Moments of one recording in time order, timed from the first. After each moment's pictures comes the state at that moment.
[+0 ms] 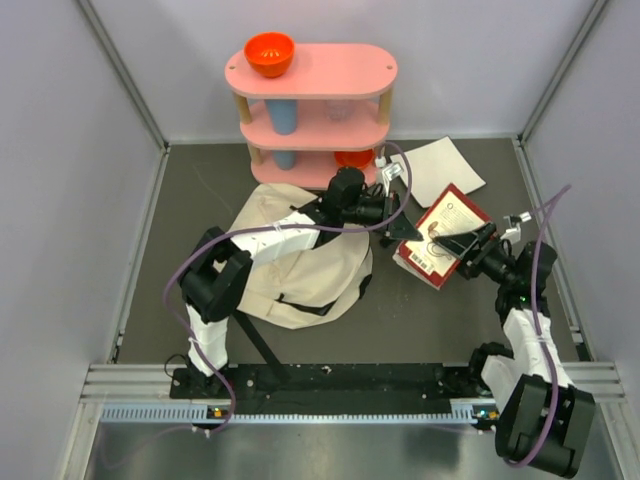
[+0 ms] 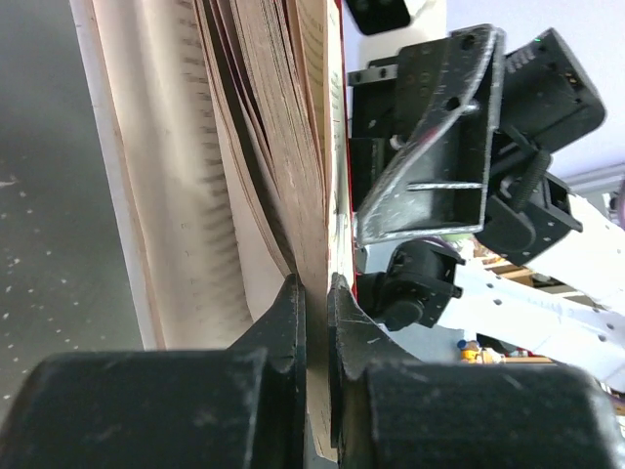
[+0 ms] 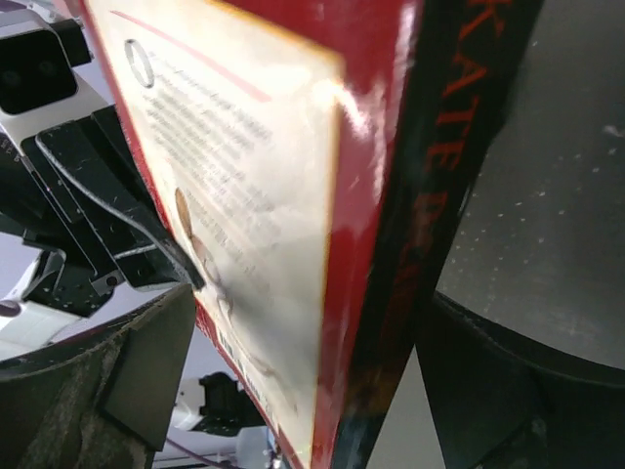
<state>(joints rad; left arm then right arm) -0.78 1.92 1.42 0.25 0.75 -0.75 -0.32 0.84 0.30 0.27 -0.95 0.98</state>
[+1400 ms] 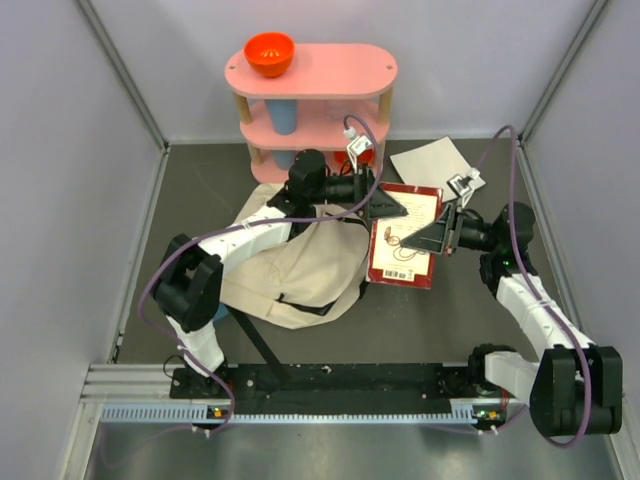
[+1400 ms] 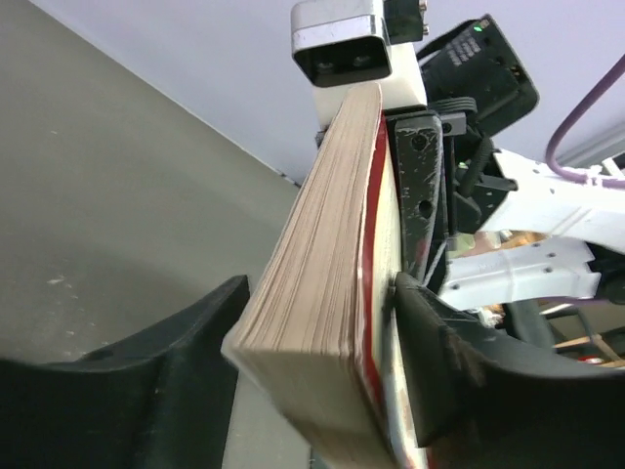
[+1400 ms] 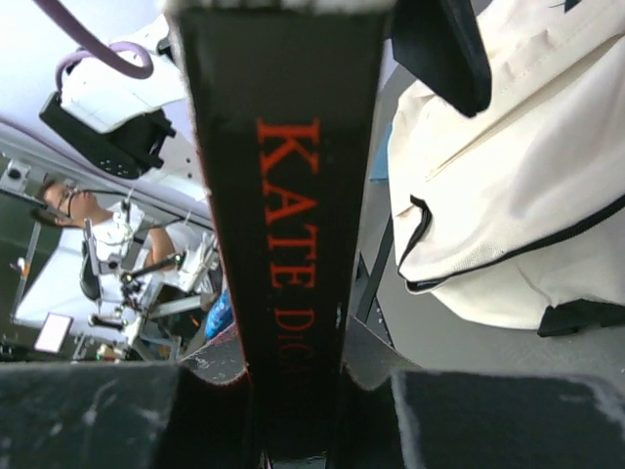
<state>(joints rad) -0.66 1.78 1.34 0.48 0.88 -0.77 0.03 1.05 0.55 0.62 -1.28 1.09</state>
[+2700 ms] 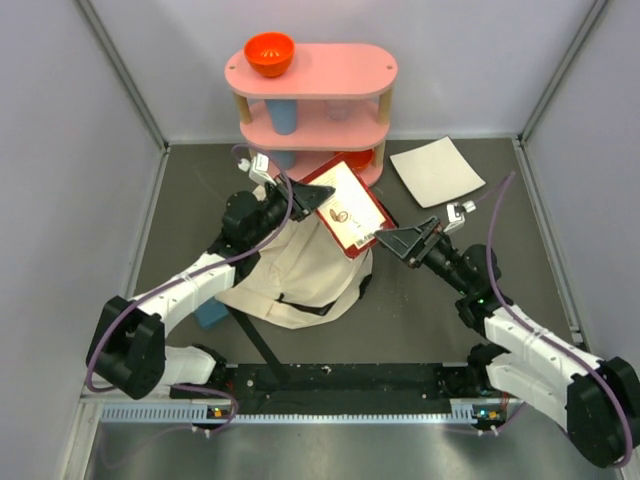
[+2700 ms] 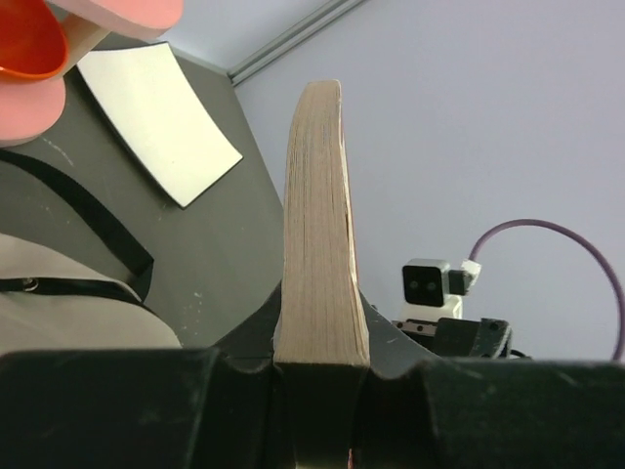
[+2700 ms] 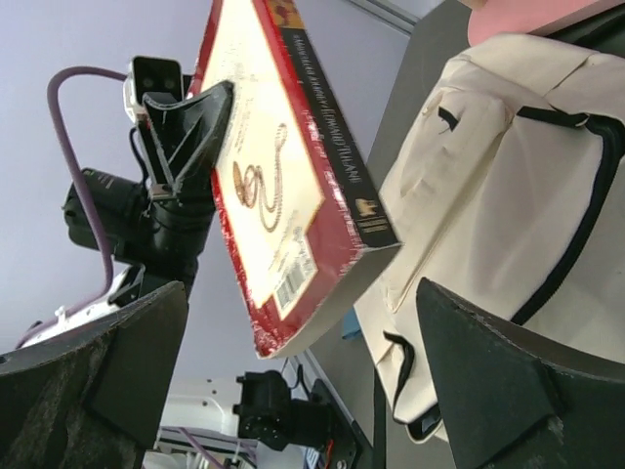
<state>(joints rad) -0.50 1.30 0.79 0.60 0.28 -1.03 0.46 0.88 0.33 0.65 -0.35 1.16</state>
